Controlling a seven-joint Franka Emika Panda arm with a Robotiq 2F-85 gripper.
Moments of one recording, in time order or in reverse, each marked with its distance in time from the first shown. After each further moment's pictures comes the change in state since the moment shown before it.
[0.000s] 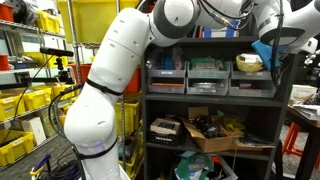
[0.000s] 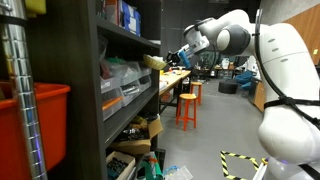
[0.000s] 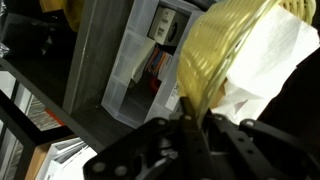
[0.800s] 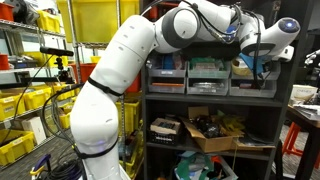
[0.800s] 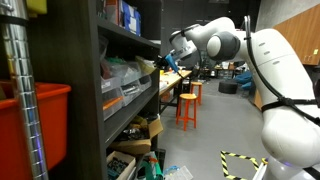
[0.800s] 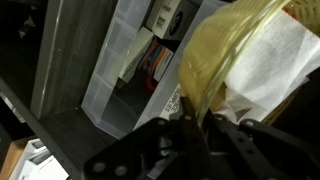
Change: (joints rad) arm 0.109 0.094 0.033 0.056 0.000 0.228 -0.033
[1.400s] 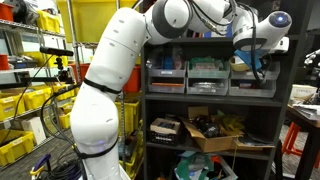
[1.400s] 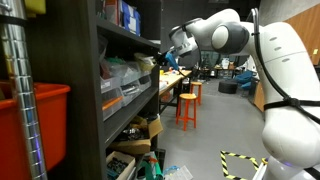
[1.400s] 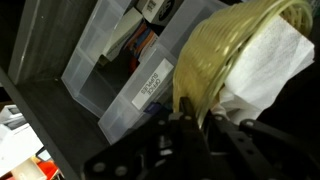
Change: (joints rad) arm 0.015 -0.108 0.034 -0.119 0.041 0.108 -0.190
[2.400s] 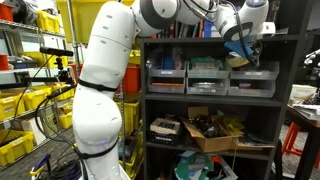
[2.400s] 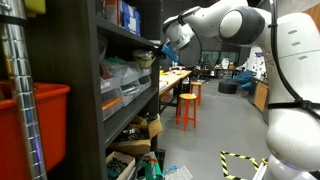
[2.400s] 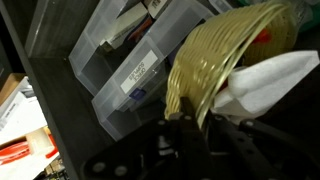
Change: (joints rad) arm 0.090 -0.132 -0.001 -0.100 -0.306 0.142 0.177
